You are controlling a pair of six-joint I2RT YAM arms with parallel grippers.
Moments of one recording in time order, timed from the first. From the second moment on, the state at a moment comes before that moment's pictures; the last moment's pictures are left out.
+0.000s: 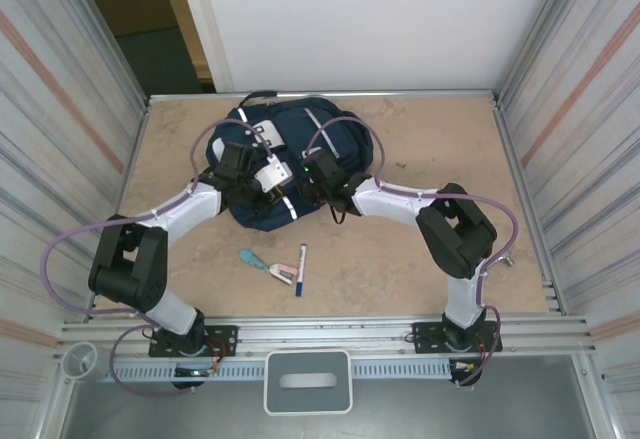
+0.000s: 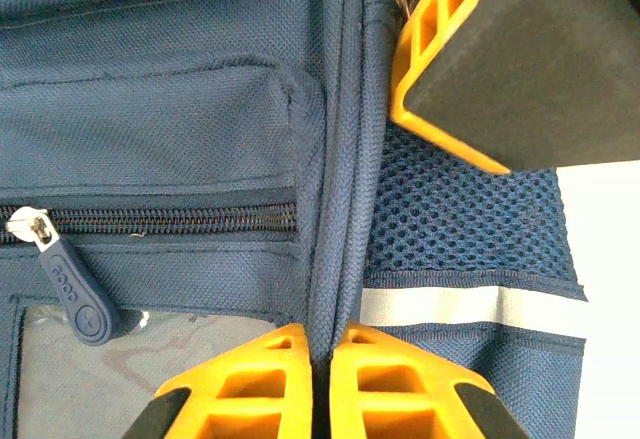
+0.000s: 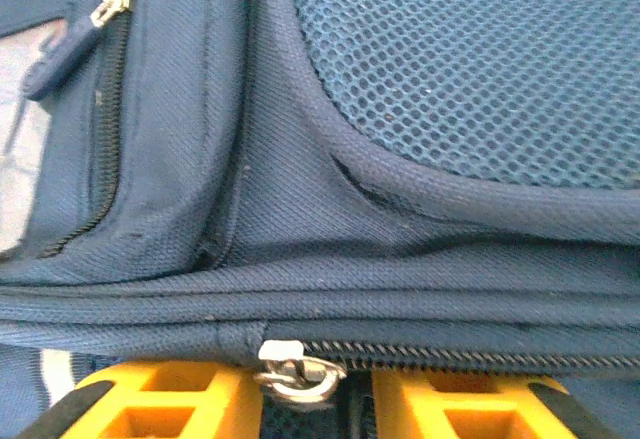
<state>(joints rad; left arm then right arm) -0.36 1.55 0.95 -0.30 0.33 0.62 0.80 1.90 1.28 -0.18 0.20 0.35</state>
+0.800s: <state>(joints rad) -0.36 1.54 0.95 -0.30 0.36 0.63 0.64 1.77 1.22 -0.30 0.02 0.32</state>
